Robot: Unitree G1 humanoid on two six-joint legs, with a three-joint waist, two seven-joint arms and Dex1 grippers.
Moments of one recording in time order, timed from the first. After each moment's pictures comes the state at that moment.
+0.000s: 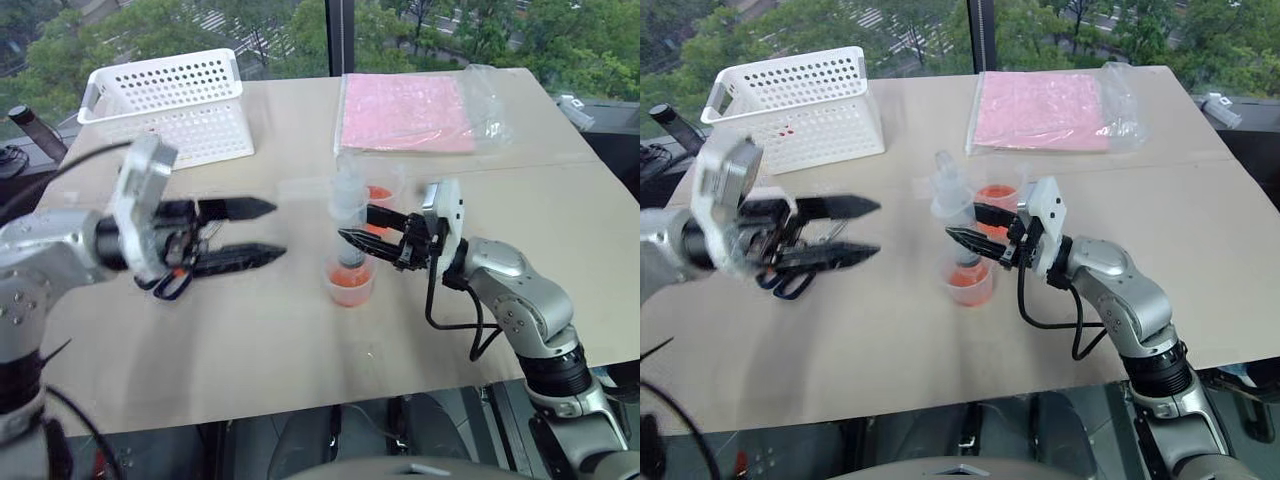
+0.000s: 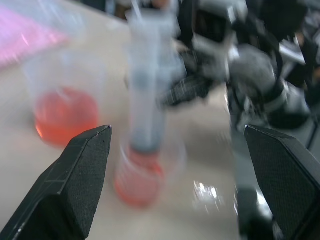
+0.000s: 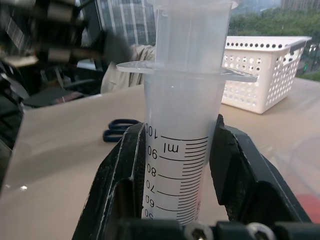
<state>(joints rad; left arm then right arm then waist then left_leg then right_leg) -0.48 0.95 0.34 -0.35 -1.13 1.00 -0.94 -0.45 -0.33 0.19 -0.35 0.54 0.49 0.72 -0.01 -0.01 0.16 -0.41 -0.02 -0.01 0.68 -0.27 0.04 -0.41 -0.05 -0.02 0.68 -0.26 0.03</state>
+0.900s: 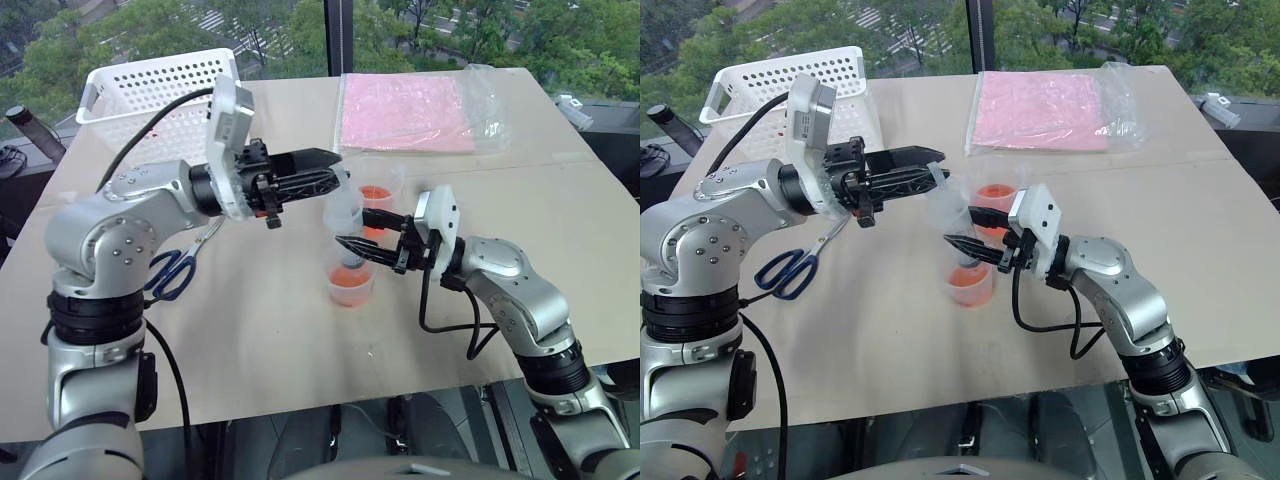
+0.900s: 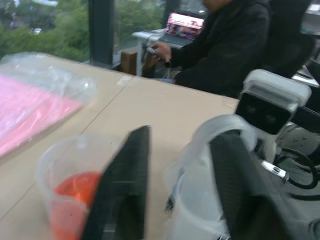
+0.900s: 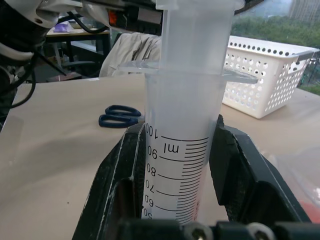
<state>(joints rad) -0.70 0.74 0.11 -0.28 -0.90 0.83 -0.90 -0.45 -0.32 0.21 -0.34 0.46 0.43 0.77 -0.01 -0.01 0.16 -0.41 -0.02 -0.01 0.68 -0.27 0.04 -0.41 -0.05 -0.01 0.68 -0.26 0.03</state>
